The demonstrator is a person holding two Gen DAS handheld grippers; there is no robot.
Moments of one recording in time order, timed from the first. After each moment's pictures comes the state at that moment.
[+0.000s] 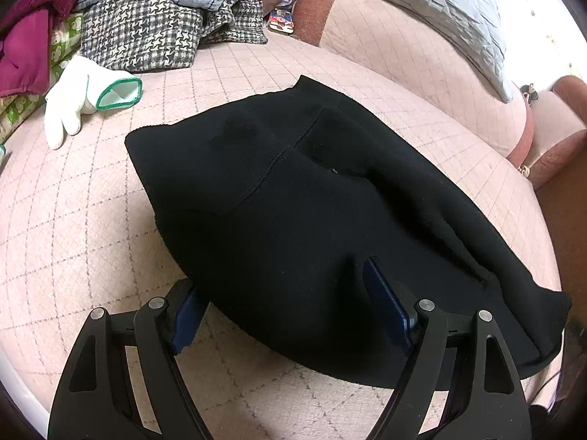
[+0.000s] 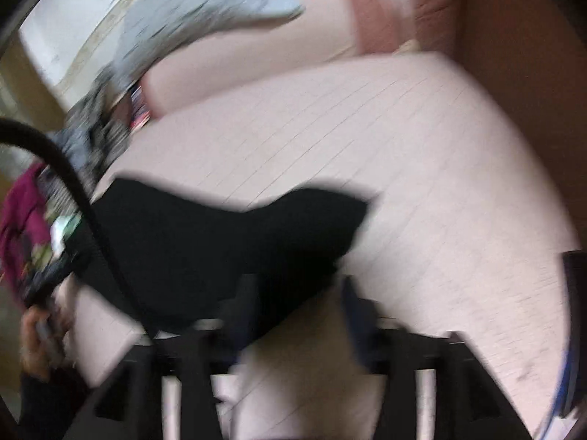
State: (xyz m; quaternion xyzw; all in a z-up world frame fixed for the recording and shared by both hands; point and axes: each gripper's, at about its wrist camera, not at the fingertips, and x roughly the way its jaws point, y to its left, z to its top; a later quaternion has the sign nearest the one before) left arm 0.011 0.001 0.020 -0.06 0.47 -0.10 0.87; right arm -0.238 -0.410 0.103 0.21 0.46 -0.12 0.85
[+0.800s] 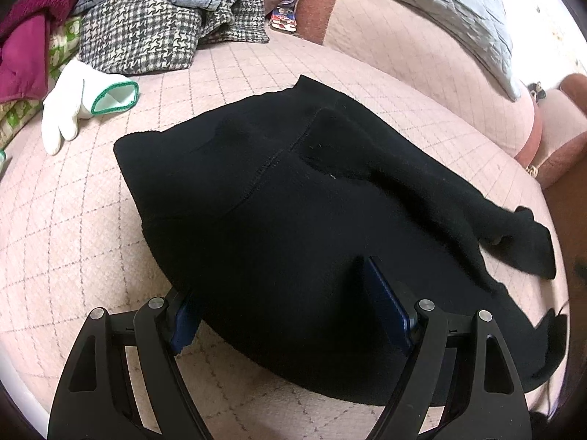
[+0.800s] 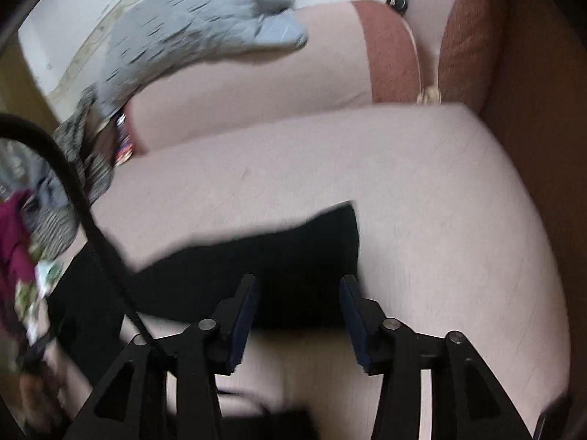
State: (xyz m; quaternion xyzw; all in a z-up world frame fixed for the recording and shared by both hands) left arm 0.021 -0.004 0.019 -0.07 0.47 -0.10 0.87; right arm -0.134 -0.466 0.111 0.18 0.47 -0.09 0.86
